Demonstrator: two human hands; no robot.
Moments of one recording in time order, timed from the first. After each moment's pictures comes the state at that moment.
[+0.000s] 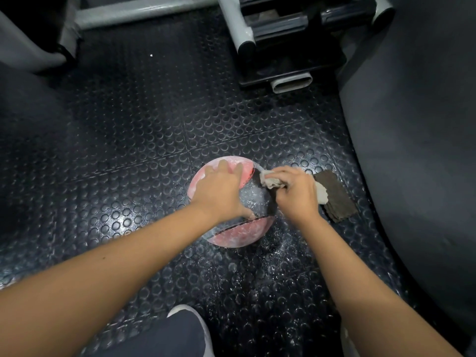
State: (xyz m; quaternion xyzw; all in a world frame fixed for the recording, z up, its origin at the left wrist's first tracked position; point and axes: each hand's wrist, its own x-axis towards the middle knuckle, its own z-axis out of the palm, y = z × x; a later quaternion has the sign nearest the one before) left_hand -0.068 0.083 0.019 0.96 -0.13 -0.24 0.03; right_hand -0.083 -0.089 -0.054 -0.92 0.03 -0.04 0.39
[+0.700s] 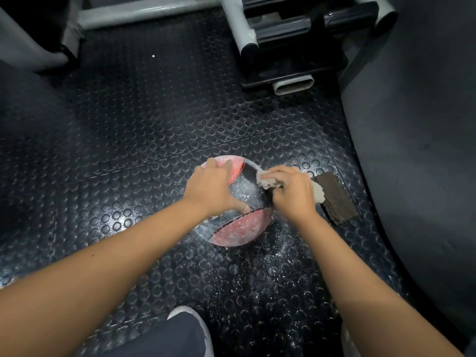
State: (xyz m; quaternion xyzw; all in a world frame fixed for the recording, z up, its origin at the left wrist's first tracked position) left_hand -0.057 0.101 0.018 0.97 -0.07 -0.24 0.07; right_hand -0.076 -0.078 -0.046 -0.93 0.01 -0.02 0.36
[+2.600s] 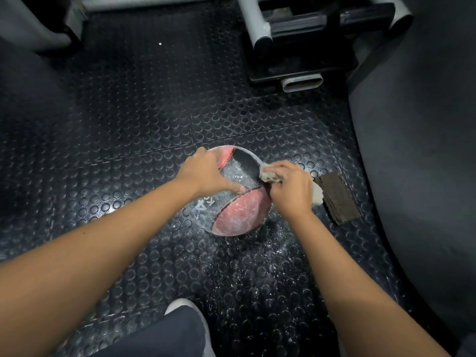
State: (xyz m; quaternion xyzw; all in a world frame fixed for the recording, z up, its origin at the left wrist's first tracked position) left_hand -0.037 0.136 0.013 0.95 -0.02 -0.25 0.19; right_hand -0.074 -0.051 -0.044 -0.94 0.06 -0.03 0.34
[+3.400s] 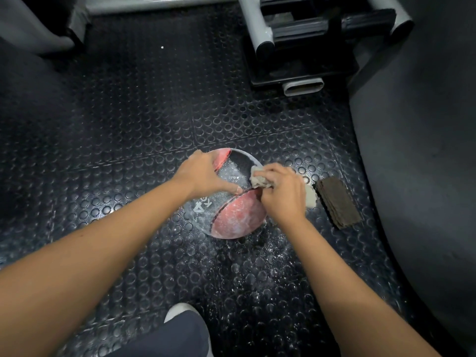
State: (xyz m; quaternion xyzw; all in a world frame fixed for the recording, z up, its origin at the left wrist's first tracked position) left_hand -0.030 0.150 0.006 0.94 0.00 -0.24 0.25; right_hand -0.076 -0.033 -0.038 -0.94 0.03 -0.03 0.33
